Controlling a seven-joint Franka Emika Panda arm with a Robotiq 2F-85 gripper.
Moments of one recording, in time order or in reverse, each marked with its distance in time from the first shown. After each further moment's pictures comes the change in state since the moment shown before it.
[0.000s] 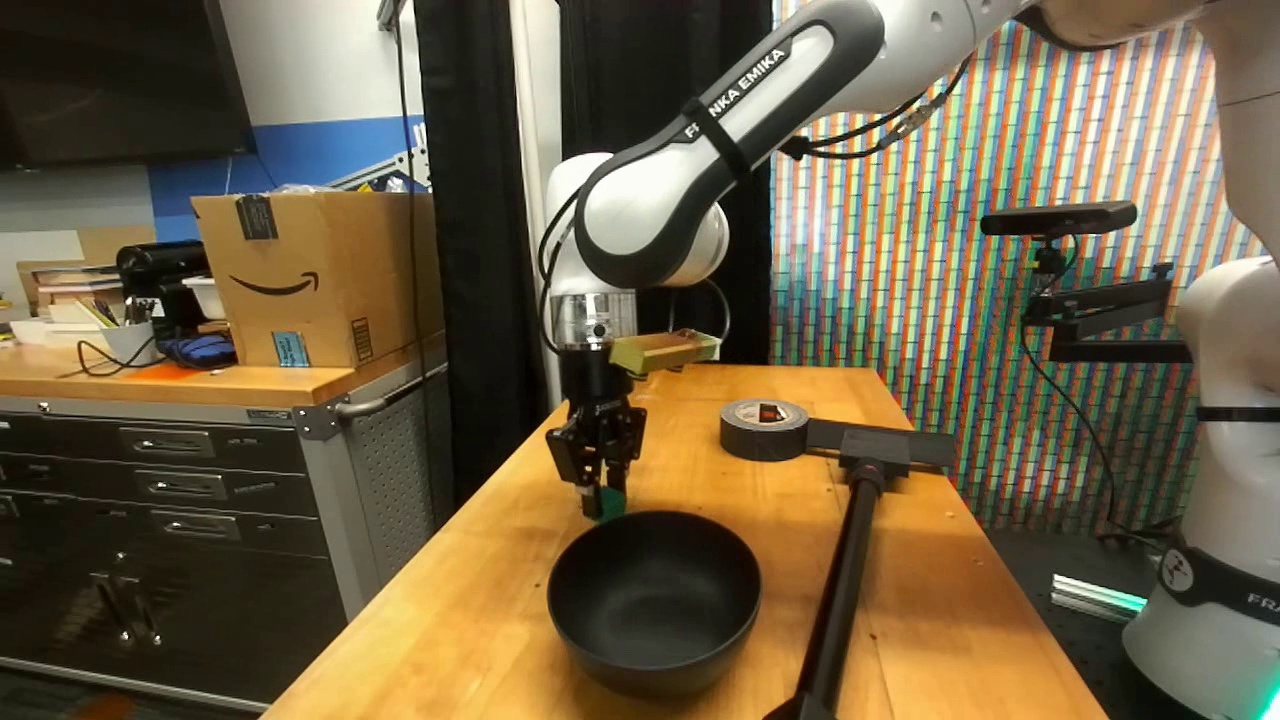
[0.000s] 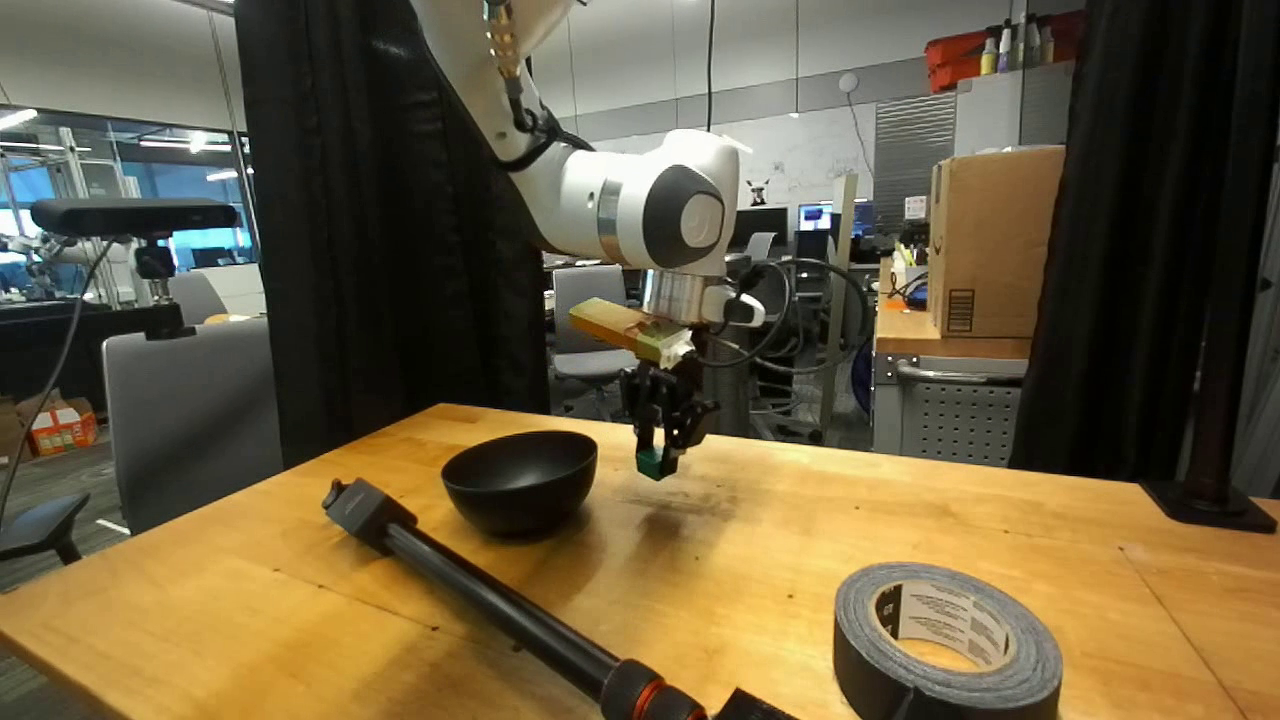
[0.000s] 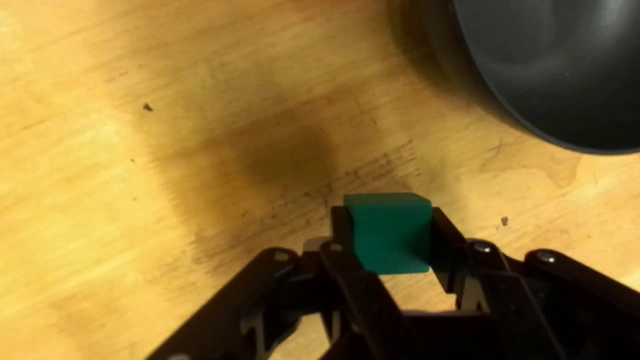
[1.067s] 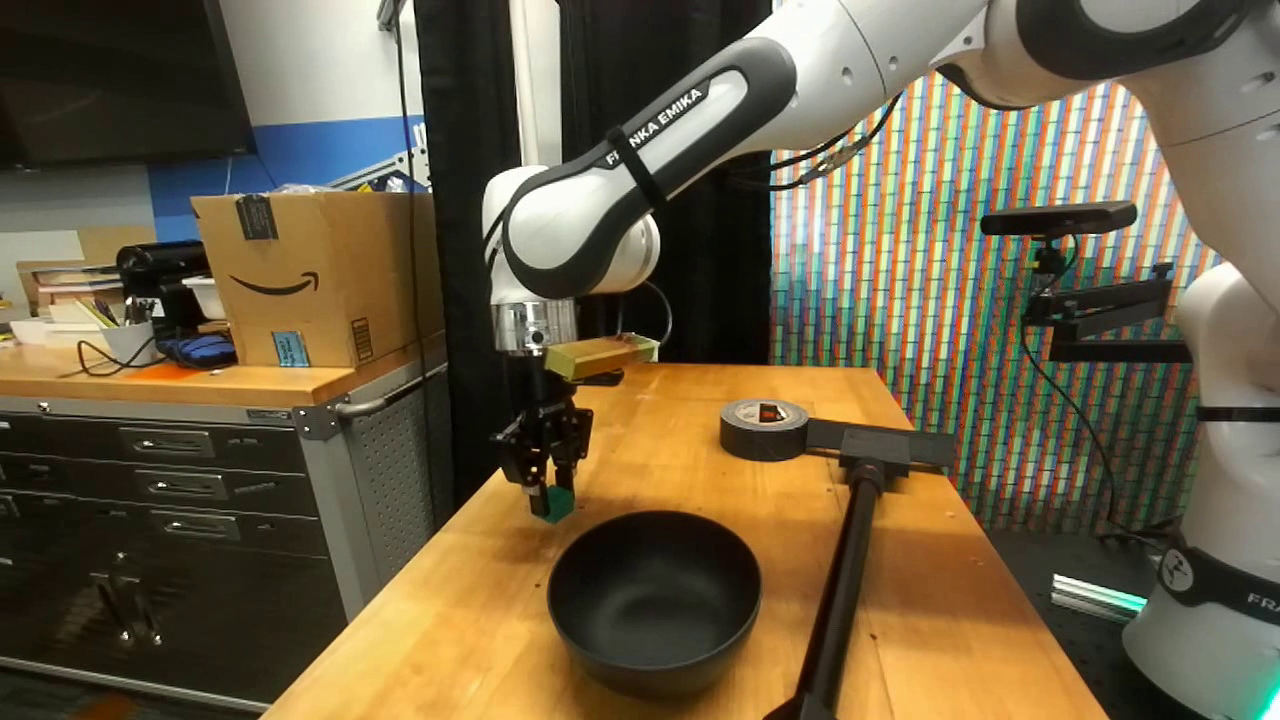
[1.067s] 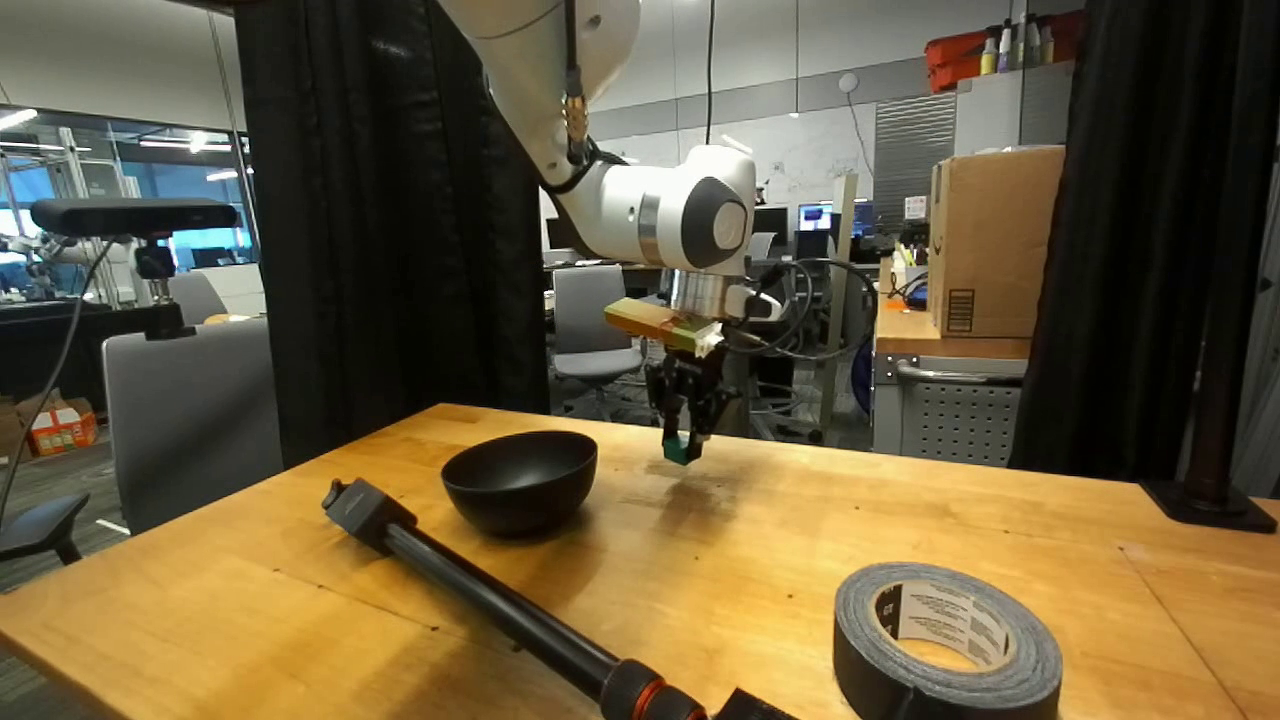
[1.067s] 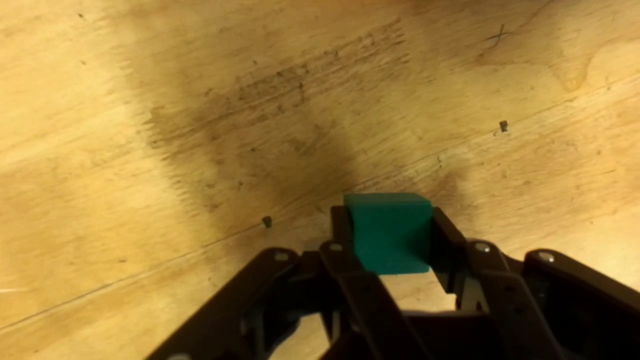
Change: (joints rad) arm 0.001 0.200 -0.007 0.294 -0.040 -0.108 0.002
